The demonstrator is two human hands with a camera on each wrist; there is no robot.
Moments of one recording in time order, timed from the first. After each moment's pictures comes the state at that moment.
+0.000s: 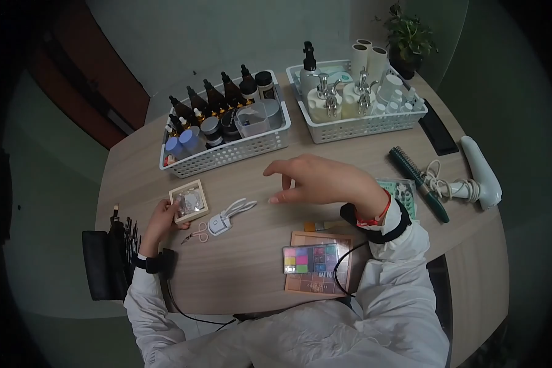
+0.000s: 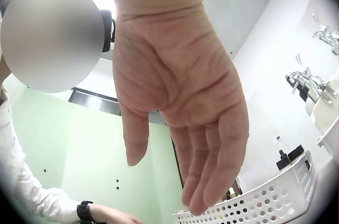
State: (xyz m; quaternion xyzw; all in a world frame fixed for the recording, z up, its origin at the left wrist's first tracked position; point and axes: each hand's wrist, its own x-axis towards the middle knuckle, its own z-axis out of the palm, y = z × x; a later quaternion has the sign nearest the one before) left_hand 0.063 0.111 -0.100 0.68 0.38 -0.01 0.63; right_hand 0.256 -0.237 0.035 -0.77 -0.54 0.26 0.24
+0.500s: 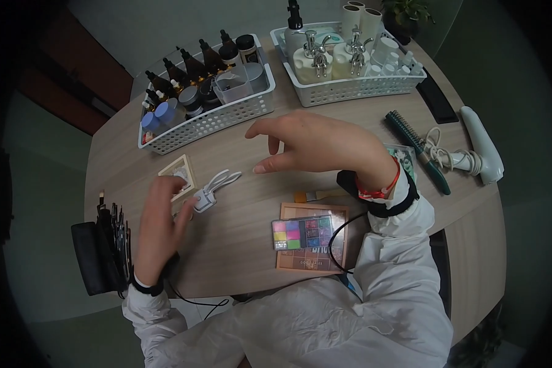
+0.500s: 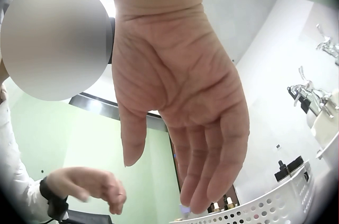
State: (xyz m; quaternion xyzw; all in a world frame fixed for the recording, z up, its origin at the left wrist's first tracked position) left_hand 0.059 -0.025 0.012 0.97 0.03 0.08 0.22; right_hand 0.260 -0.243 0.034 -0.76 -0.57 0.19 0.27
